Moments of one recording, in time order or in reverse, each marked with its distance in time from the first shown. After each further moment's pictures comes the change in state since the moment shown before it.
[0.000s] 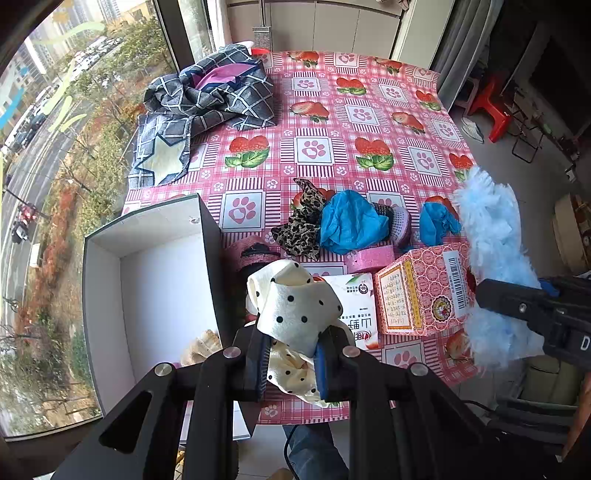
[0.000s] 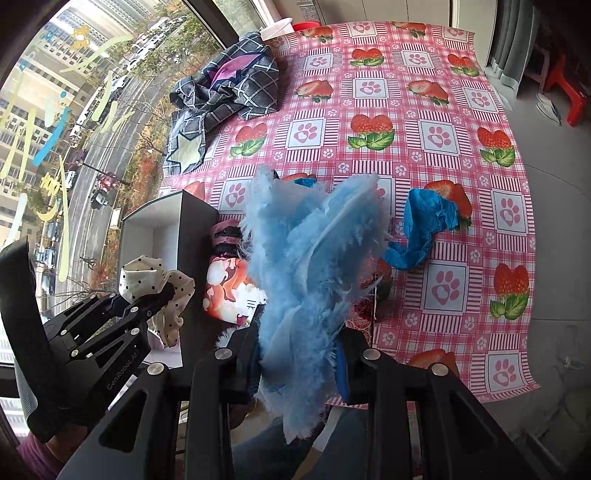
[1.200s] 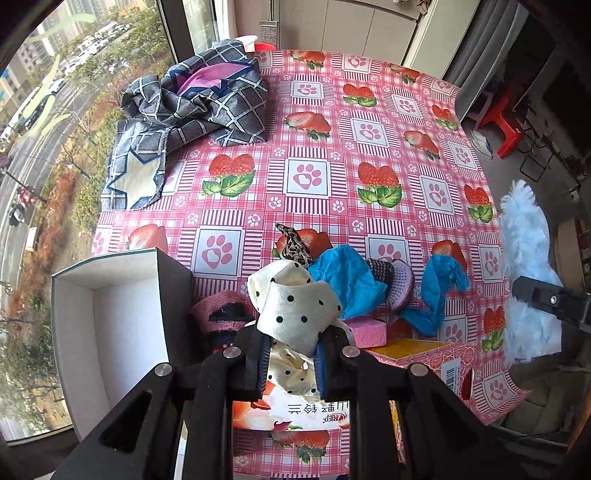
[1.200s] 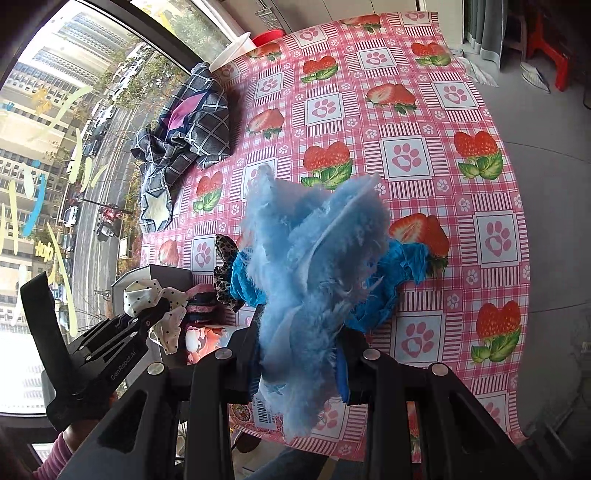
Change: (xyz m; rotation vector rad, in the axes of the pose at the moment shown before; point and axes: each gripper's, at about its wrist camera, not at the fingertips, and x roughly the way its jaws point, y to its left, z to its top) left arm 0.051 -0.022 0.077 -0.055 0.016 -0.012; right arm 0.000 -0.089 0.079 0.131 -0.022 0.040
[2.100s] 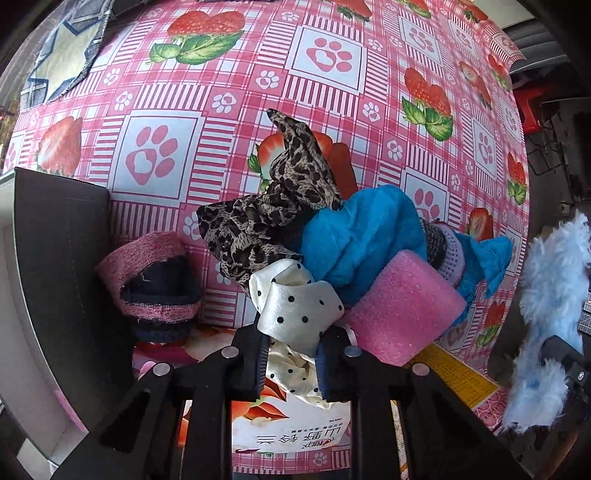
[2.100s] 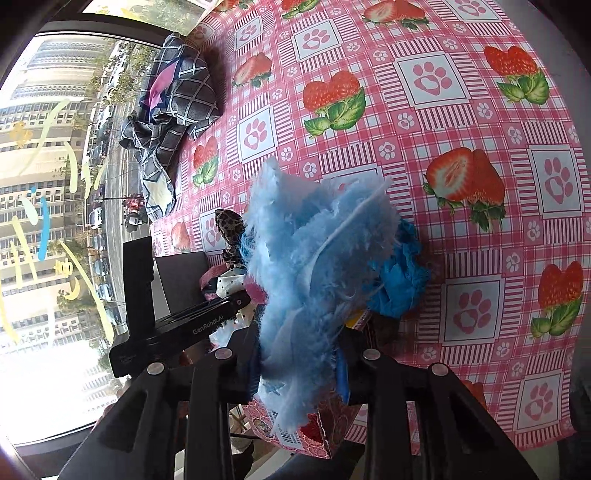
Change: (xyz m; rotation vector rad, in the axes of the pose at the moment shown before) left arm 0.130 0.015 0.004 -0.162 0.405 -0.164; right arm 0.068 -0.021 0.012 0.150 0.207 0.159
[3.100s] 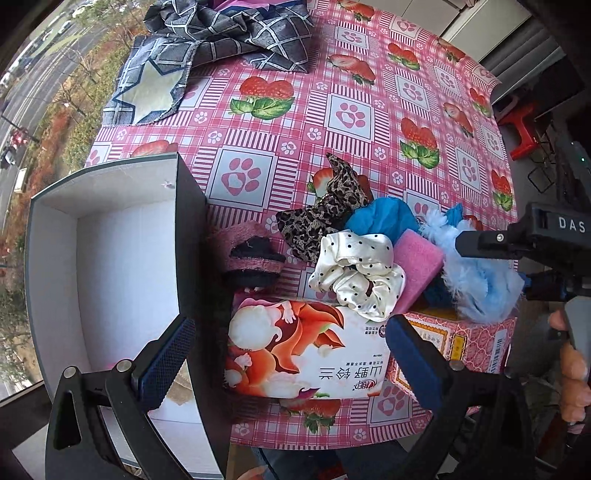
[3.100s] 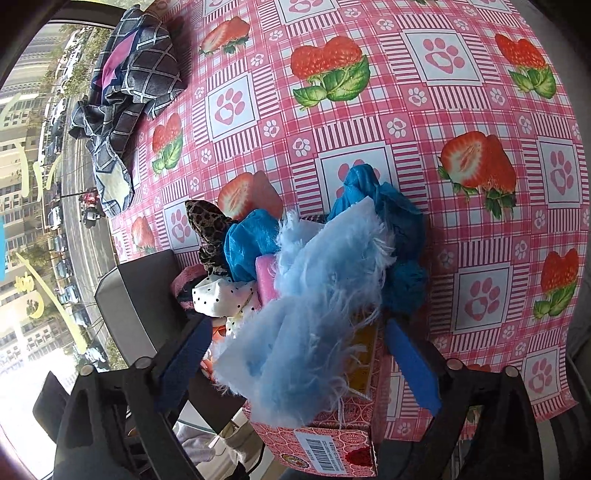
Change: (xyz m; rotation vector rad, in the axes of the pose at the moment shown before) left arm -0.071 0.032 -0.055 0.016 -0.201 0.077; right arm 0.055 0.028 0.020 0.086 0.148 -0.150
